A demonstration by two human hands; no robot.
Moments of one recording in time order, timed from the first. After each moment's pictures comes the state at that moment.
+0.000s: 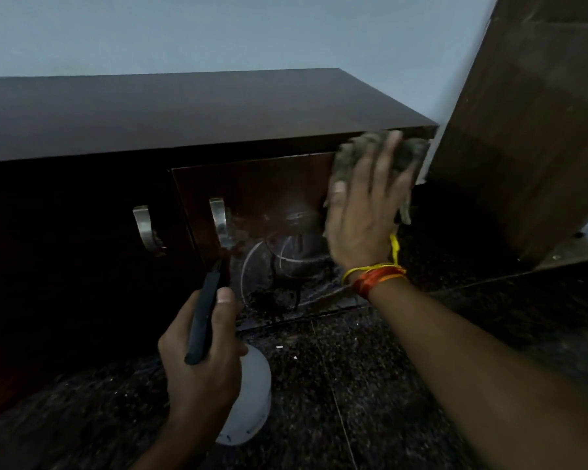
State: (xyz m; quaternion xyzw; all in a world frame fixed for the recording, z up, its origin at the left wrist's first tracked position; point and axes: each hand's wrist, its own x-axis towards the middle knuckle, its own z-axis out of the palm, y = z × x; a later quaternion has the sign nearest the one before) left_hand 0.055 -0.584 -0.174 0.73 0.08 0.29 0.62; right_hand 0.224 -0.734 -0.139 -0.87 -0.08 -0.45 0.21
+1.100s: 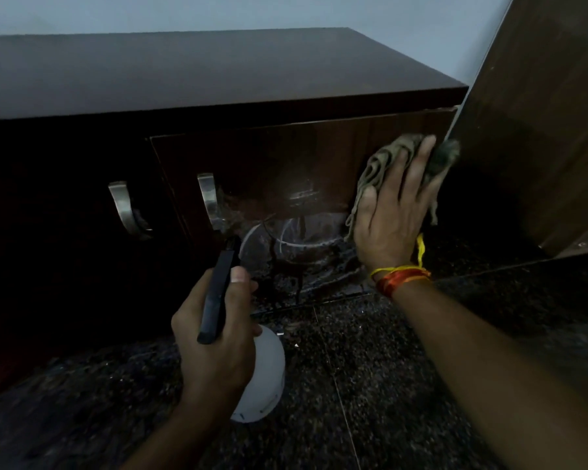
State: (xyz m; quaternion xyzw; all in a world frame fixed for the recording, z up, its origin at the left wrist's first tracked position) left_hand 0.074 -0.593 -0.183 0.73 0.04 0.28 0.63; right_hand 0.244 -0.771 -0.194 -0.86 -0.10 -0.45 0.20
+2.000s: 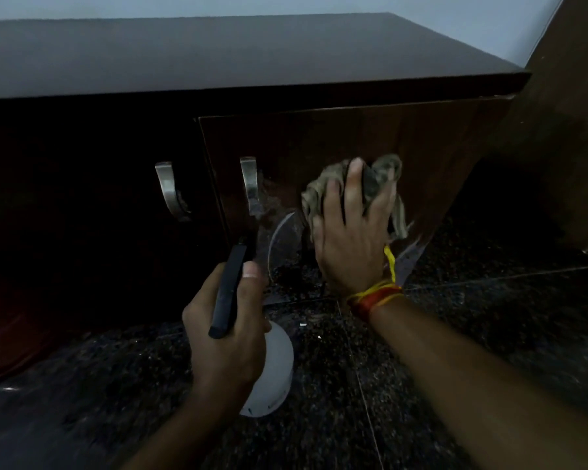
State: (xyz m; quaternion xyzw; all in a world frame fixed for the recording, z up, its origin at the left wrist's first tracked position) left_hand 0.061 -0.574 -0.191 0.72 0.08 0.30 0.62; right_hand 0.210 -0.693 -0.221 -0.87 -0.20 -0.43 0.11
